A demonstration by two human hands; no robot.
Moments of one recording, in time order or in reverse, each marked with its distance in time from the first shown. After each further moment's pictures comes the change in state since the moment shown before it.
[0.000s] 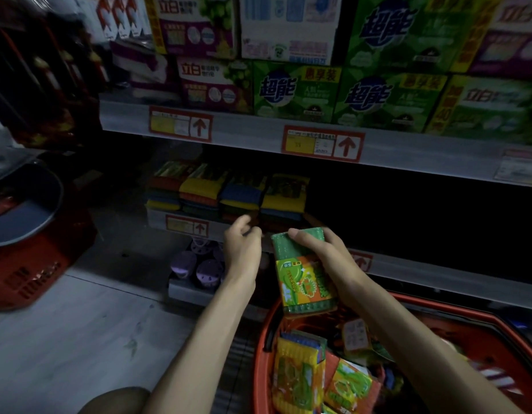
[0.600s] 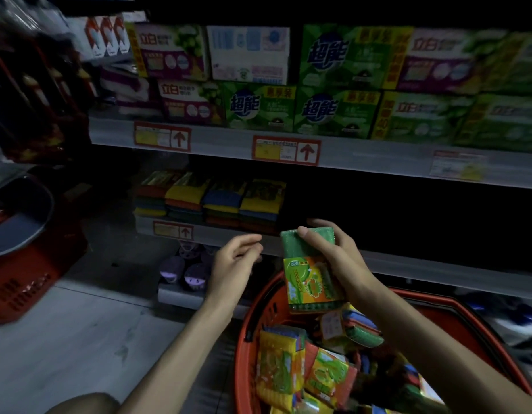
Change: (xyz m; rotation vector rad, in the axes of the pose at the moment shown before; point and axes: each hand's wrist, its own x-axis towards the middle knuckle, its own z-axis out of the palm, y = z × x) left_hand -0.068 0.005 -0.022 0.044 -0.270 0.125; right_hand -0.044 -0.008 -0.048 0.021 0.042 -0.124
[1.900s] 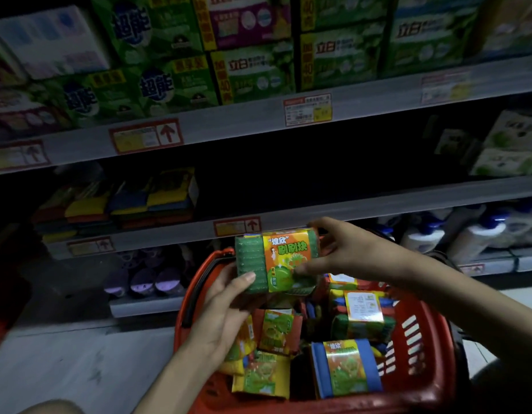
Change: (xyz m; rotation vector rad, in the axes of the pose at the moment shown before) left_hand -0.089 -0.035 0.099 -0.381 -0.362 -0.363; right_hand -0.094 -0.001 -0.163 -0.665 -0.157 0.052
